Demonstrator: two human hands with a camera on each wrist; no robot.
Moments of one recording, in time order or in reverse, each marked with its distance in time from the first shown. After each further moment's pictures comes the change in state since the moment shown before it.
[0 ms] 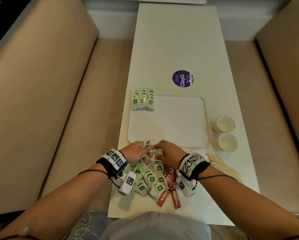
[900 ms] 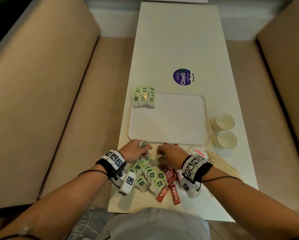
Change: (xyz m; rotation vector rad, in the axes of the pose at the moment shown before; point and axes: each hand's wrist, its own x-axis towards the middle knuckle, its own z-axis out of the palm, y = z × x) left_hand -0.006 -0.017 0.004 0.044 0.120 0.063; right_hand -0.019 0.002 0.008 -0.151 -0.013 -0.075
